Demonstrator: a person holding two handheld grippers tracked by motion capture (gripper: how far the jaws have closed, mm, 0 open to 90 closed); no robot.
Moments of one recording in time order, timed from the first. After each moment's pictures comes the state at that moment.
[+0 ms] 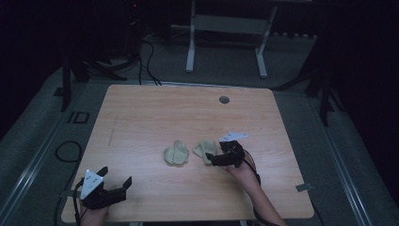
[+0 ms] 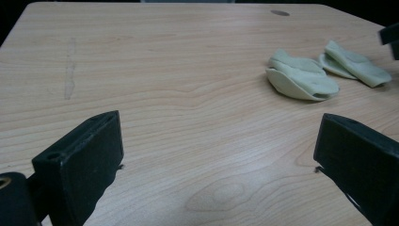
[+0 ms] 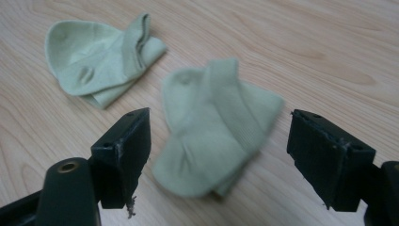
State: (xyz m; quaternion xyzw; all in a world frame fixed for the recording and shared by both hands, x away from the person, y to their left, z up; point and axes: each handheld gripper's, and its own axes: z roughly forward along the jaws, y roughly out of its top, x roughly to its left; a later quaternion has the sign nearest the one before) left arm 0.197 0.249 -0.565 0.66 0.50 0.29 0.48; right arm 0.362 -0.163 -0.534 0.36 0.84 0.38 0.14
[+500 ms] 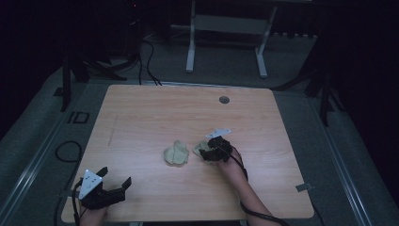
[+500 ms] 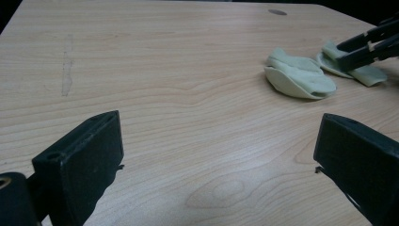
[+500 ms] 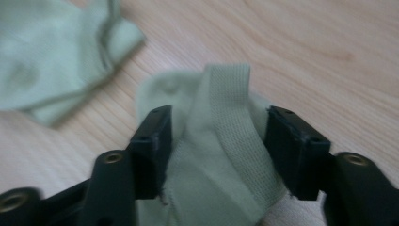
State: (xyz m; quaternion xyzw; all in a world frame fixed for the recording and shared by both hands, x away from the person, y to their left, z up) left arm 0.197 0.252 -0.566 0.66 0.50 0.28 0.48; right arm 0.388 -0.128 -0.557 0.36 0.86 0.32 0.16
